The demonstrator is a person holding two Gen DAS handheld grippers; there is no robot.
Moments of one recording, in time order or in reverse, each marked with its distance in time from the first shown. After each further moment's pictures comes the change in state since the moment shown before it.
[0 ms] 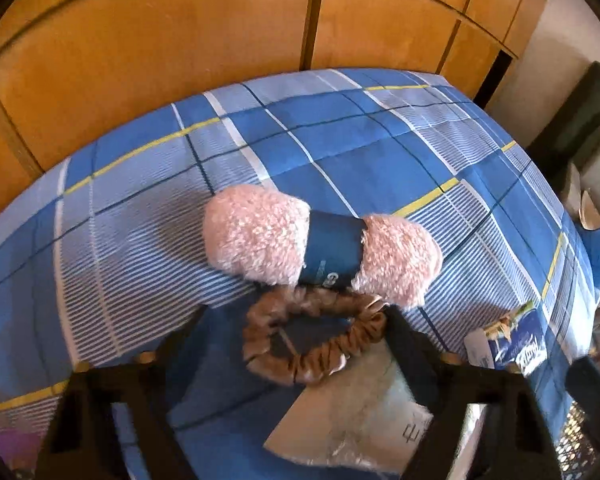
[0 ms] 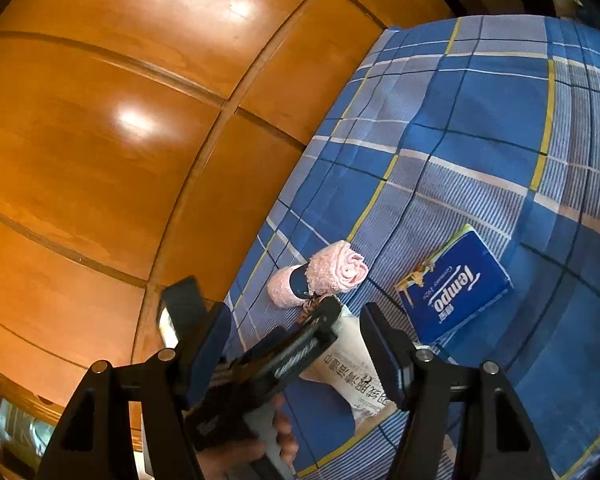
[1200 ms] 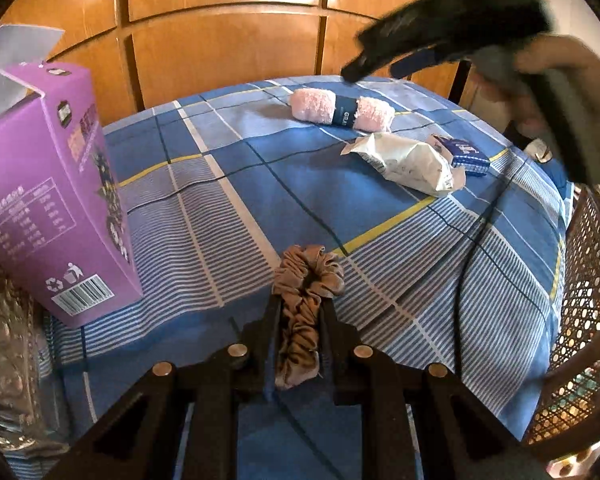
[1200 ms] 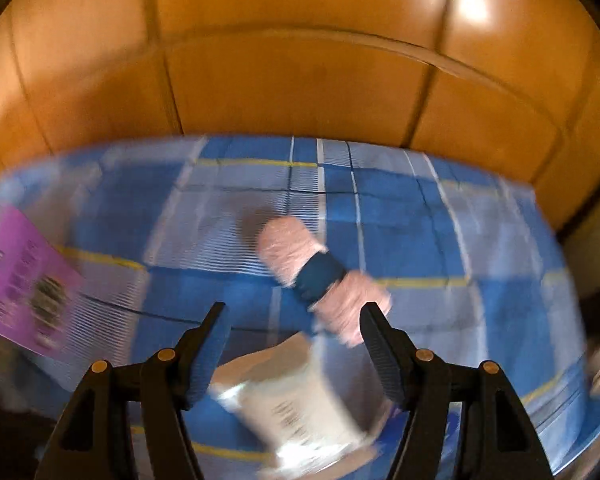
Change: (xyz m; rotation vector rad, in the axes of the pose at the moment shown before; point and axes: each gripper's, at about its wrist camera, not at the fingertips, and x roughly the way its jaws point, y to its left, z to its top) left arm -0.112 0.050 -0.220 0.043 -0.205 0.017; right arm 0.124 0.105 -0.039 -1.140 0.326 -0.479
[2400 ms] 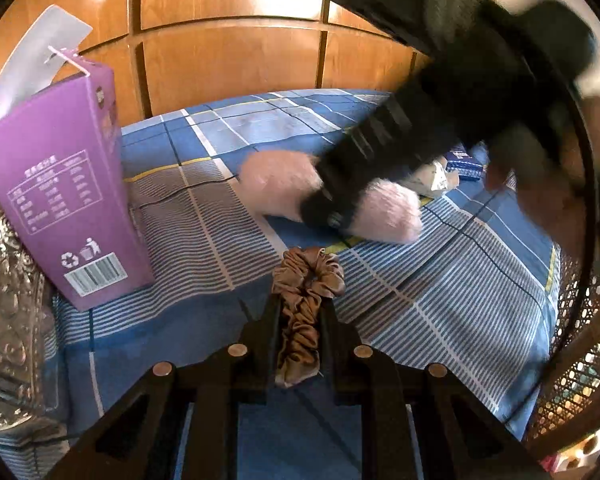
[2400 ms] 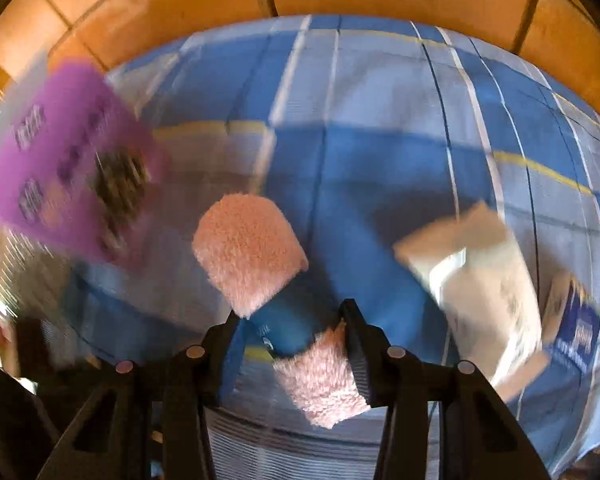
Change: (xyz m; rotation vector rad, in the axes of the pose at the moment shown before) left arm -0.012 0.006 -0.017 0.003 -0.067 -0.007; right arm 0.012 0.079 -0.063 0.053 0.228 0.305
